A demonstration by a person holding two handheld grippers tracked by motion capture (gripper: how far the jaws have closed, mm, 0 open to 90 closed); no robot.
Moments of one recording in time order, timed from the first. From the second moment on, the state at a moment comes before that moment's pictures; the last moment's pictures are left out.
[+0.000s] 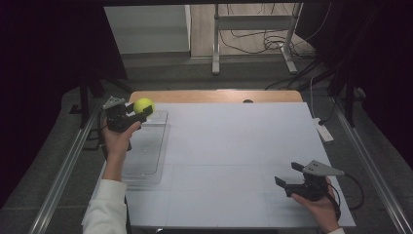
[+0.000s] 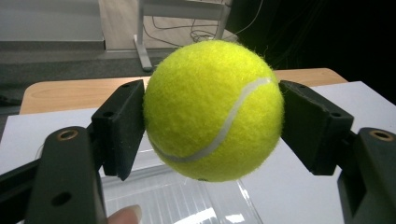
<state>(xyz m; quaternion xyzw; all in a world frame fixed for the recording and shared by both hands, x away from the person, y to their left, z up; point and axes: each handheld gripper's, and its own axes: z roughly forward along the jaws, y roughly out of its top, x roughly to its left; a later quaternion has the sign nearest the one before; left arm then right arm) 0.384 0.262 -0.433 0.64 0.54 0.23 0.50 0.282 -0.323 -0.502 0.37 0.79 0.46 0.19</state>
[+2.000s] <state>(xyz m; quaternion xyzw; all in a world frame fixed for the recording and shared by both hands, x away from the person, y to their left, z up) 0.411 0.283 -0.449 0.65 0.59 0.22 0.42 0.284 -0.323 -0.502 0.37 0.79 0.46 0.19</state>
